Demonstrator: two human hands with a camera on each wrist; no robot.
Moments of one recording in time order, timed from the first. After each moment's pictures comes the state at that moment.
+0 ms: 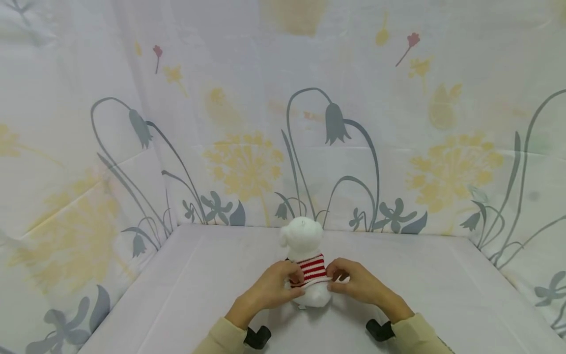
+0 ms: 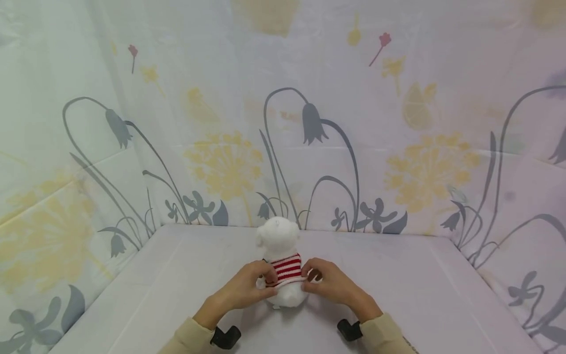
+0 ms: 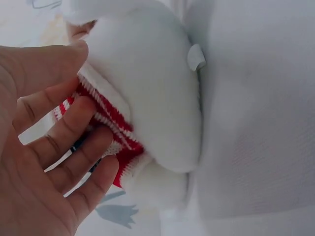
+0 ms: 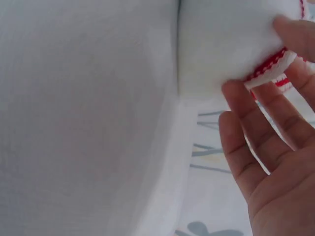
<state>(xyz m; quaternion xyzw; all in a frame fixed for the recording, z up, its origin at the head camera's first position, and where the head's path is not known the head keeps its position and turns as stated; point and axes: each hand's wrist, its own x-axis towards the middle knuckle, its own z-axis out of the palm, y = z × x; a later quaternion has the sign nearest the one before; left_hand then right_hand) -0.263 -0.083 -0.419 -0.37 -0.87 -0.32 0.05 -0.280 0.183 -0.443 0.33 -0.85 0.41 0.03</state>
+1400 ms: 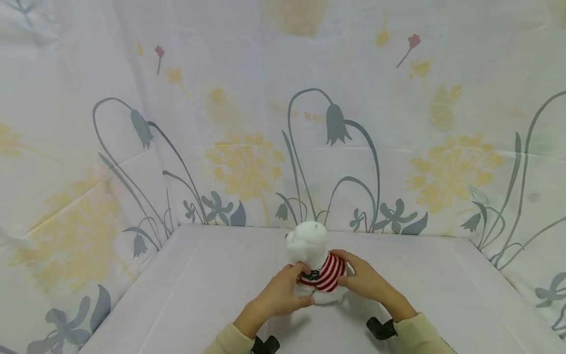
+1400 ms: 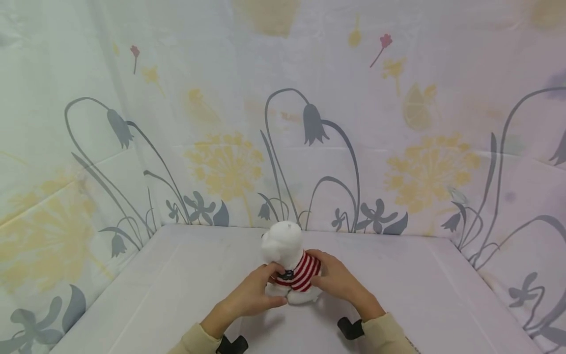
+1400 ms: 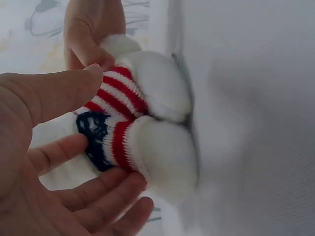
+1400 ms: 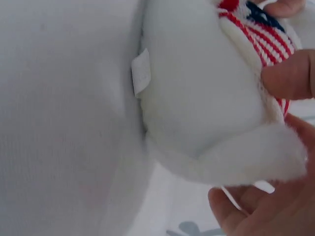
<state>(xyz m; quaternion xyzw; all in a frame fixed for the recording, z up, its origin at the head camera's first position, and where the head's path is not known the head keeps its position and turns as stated) -0.244 -0.064 -0.415 -0.26 -0.90 -0.34 -0.02 -0.272 0.183 -0.425 0.21 -0.89 0.40 0.02</state>
